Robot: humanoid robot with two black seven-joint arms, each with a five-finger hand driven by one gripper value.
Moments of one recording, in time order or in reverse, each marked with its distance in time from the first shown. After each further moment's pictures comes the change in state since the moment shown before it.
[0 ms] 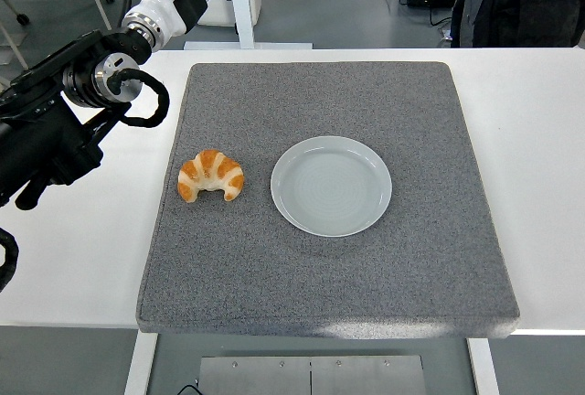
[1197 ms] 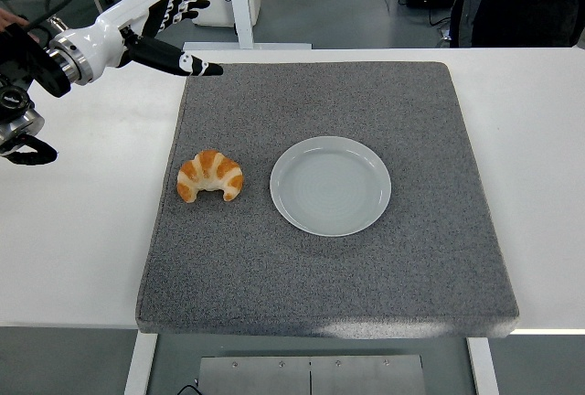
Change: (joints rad) left arm 0.011 0.524 0.213 -0.678 0.734 0.109 0.059; right arm 0.000 0.000 0.000 0.000 0.000 0.000 0.000
